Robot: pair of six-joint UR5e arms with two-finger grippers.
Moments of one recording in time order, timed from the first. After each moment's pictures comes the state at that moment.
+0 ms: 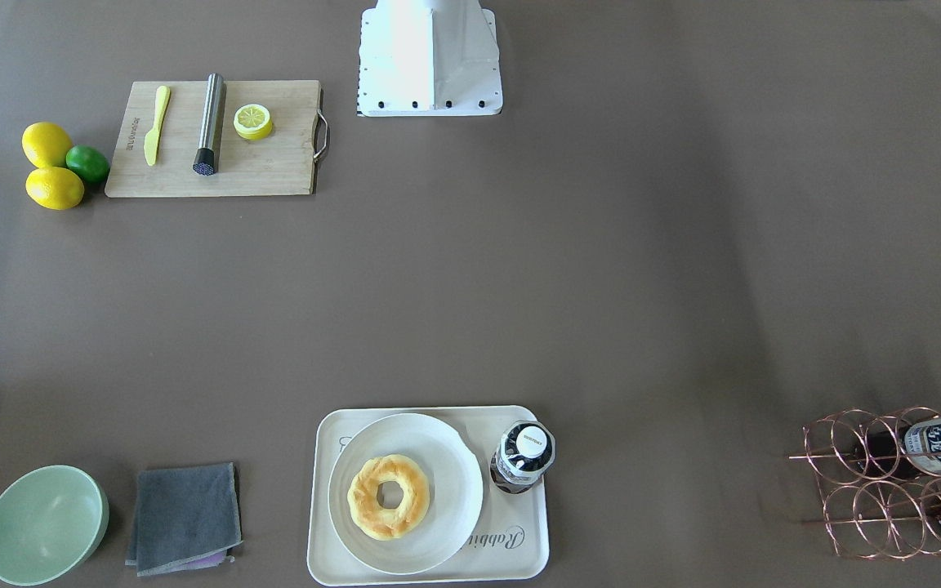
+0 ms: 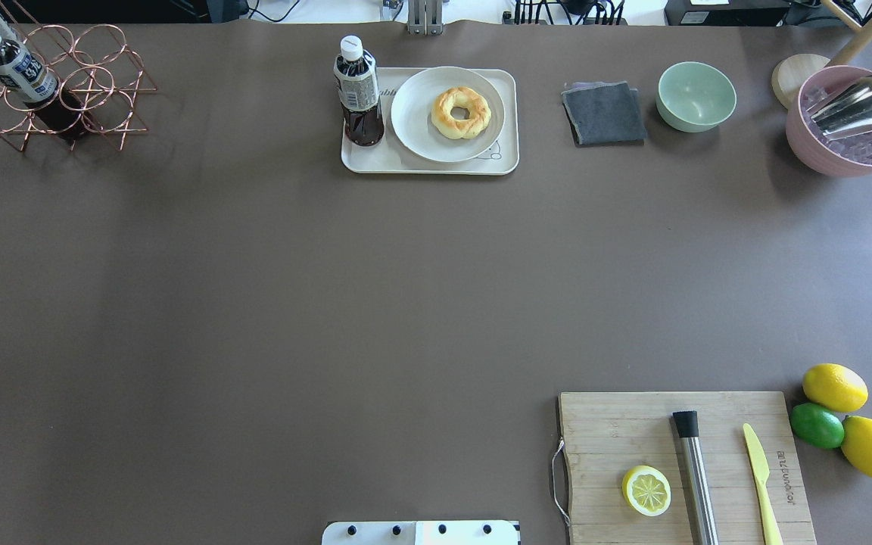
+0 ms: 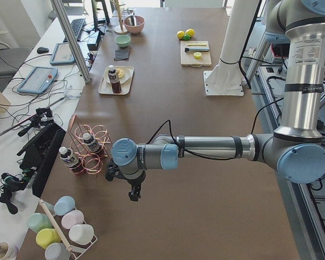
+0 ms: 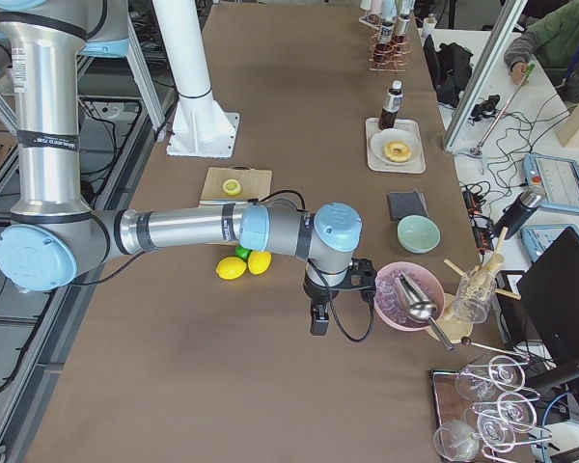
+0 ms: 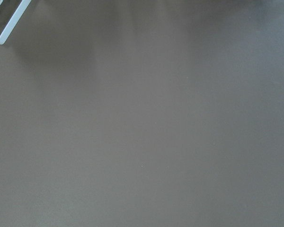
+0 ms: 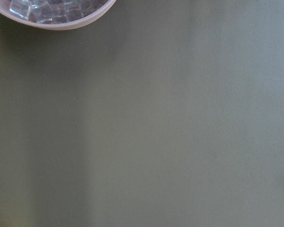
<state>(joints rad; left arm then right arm) -1.56 -1.59 -1.53 -1.54 -2.38 0.16 1.60 -1.61 1.75 -1.81 2.24 -0.13</state>
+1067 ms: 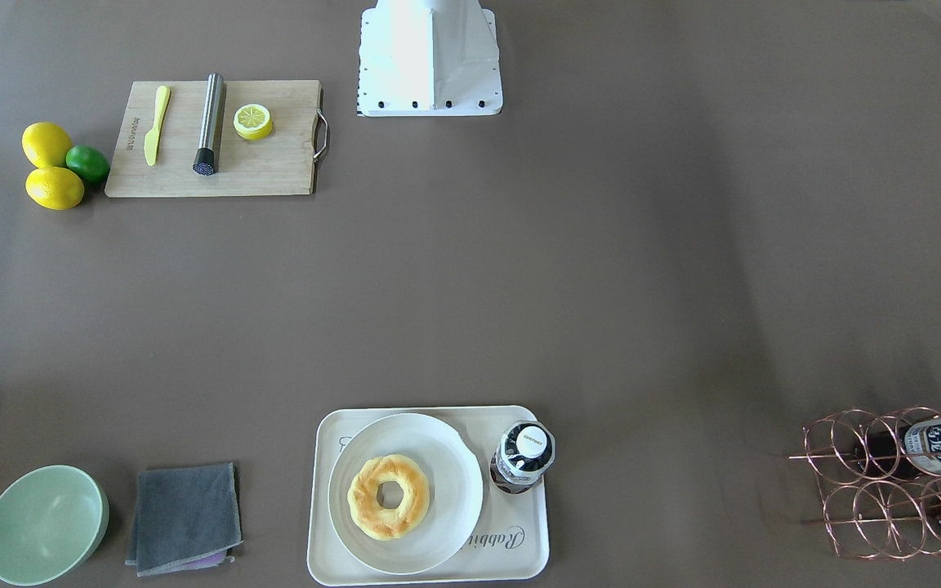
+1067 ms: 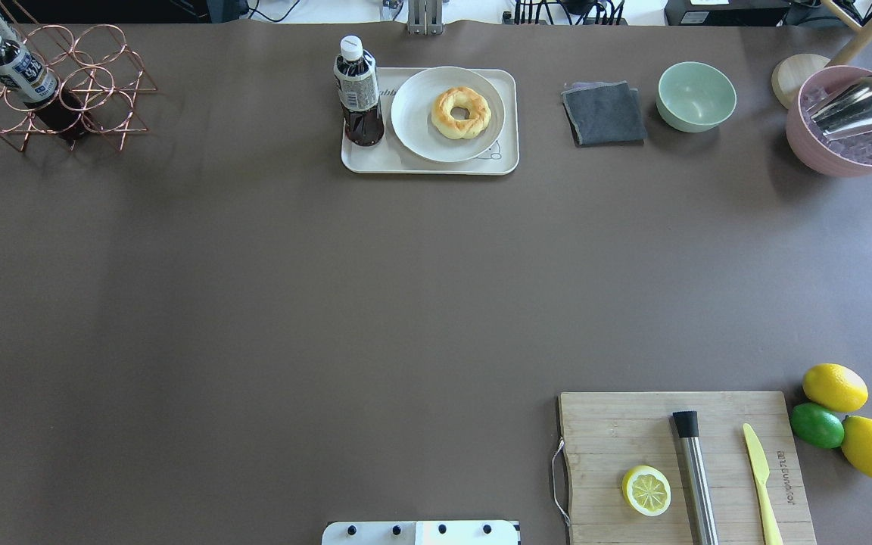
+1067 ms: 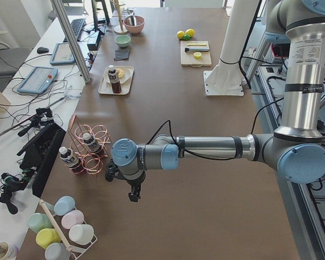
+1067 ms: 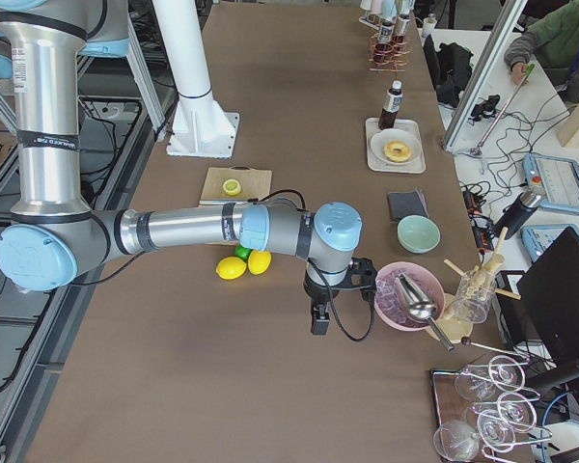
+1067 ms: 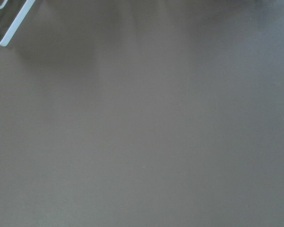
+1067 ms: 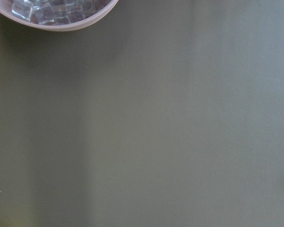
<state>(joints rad) -1.56 -1.59 -1.53 -1.55 -2.37 0.16 1.60 -1.61 1.75 -1.81 2.24 -0.13</state>
